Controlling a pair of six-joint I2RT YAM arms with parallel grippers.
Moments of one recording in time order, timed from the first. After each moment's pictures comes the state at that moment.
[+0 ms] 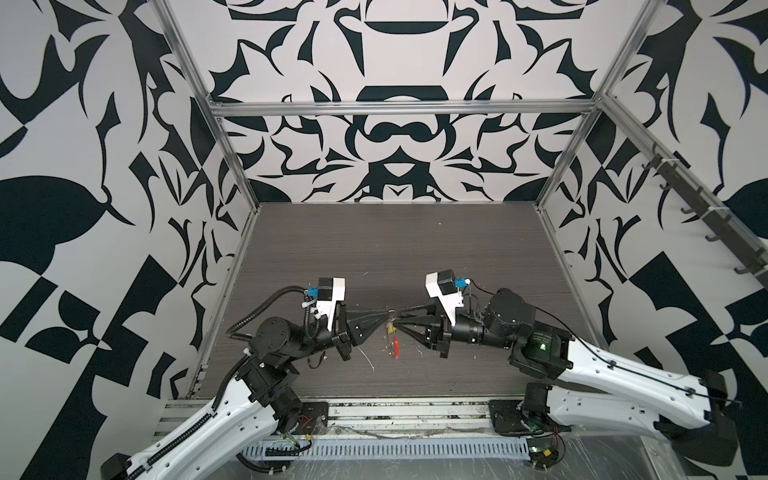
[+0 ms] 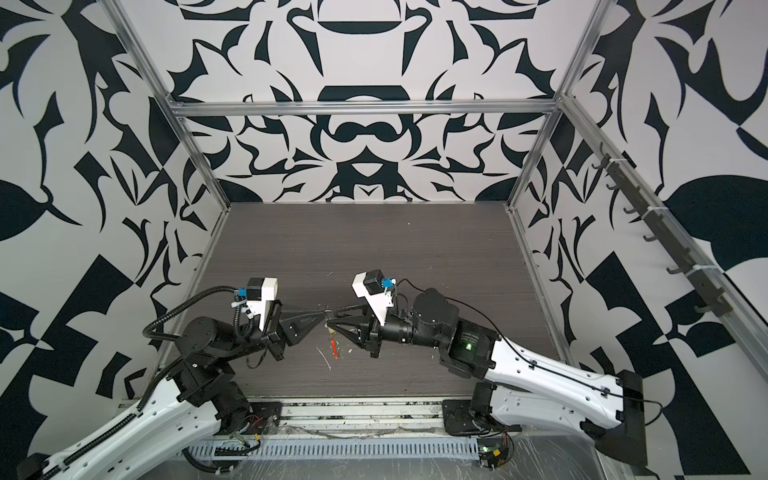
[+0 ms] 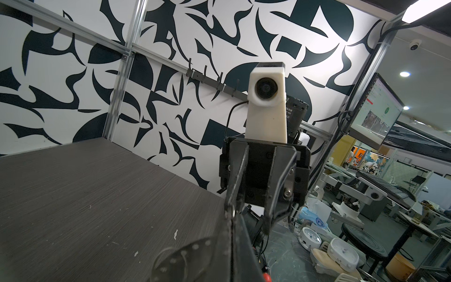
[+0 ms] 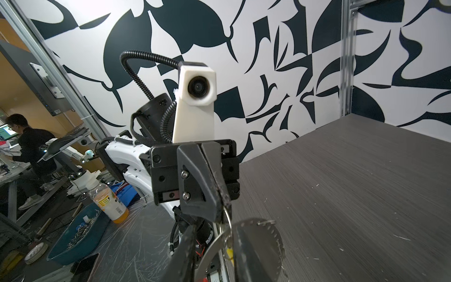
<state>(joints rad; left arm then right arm) -0.83 0.53 0.45 0.38 0.55 -0.56 1.12 0.93 0.84 0.08 -0.30 0.35</state>
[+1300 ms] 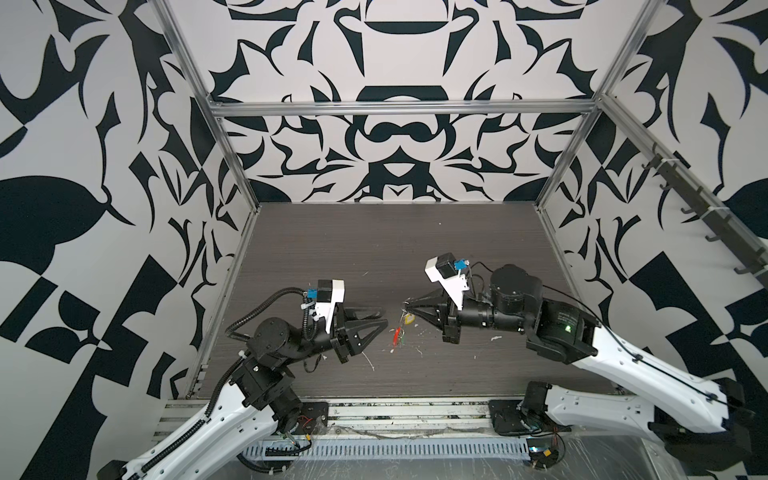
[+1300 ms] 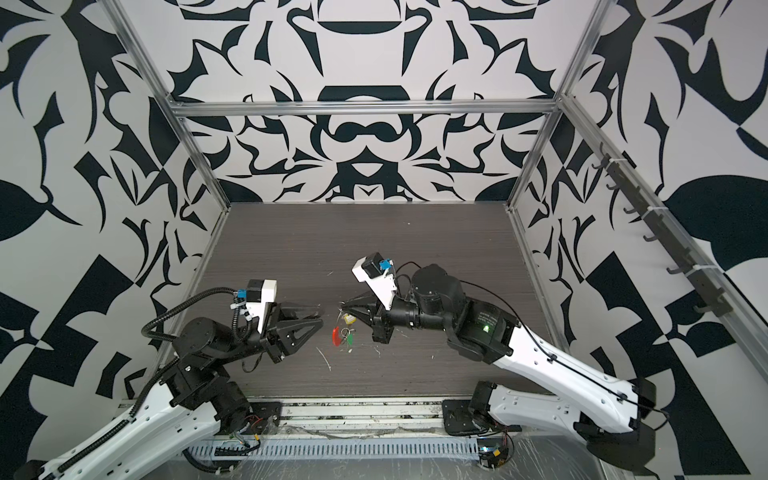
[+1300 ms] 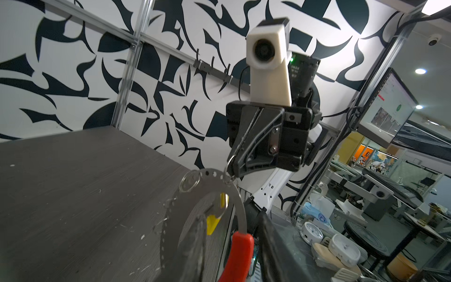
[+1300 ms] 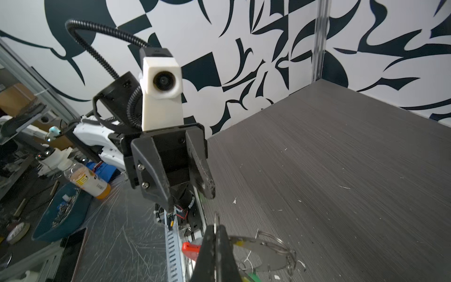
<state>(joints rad) -0.83 0.50 0.48 0.23 0.54 -0.54 1.00 0.99 1.15 -0.46 -0.36 0.22</state>
